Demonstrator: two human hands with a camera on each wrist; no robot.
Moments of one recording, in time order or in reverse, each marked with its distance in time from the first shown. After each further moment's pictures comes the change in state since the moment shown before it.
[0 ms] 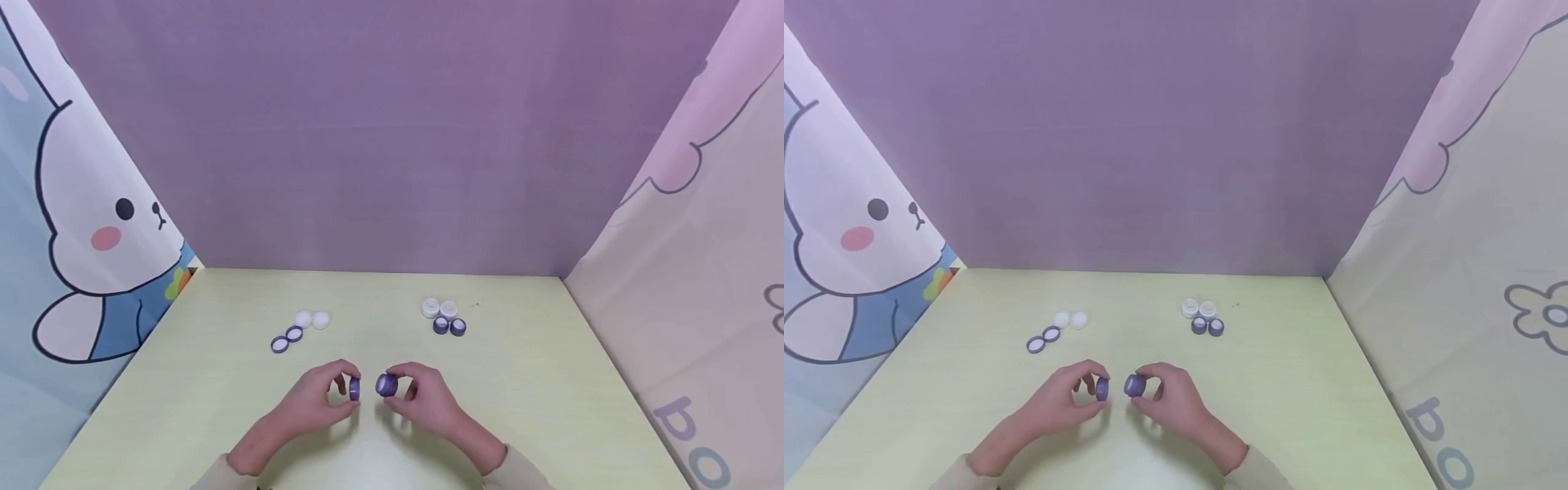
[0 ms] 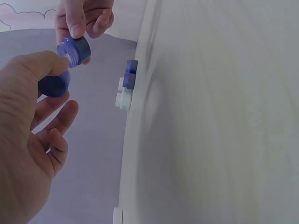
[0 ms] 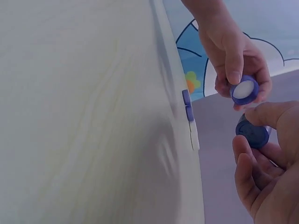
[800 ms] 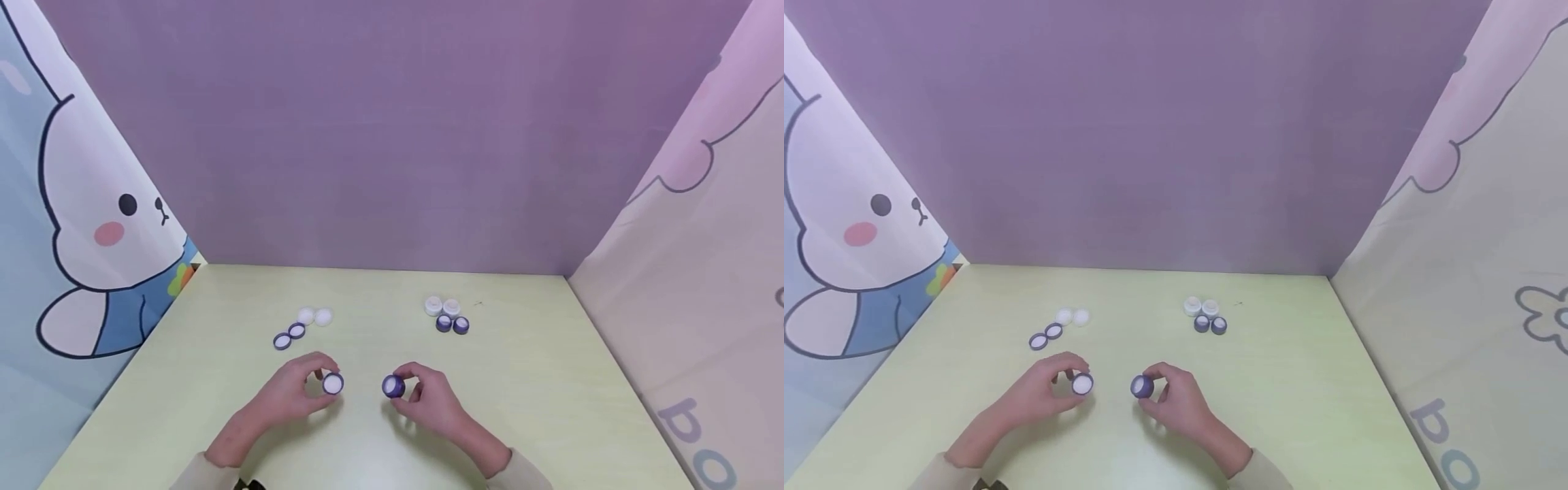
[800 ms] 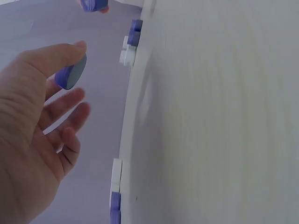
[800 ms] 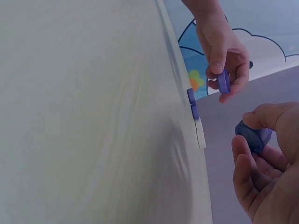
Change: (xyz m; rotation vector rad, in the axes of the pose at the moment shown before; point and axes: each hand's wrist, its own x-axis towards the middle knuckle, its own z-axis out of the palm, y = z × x) left_hand -0.016 -0.028 -0.027 0.082 -0.006 -0.103; right_hand -0.005 0.008 0.001 0.063 -0.024 0.087
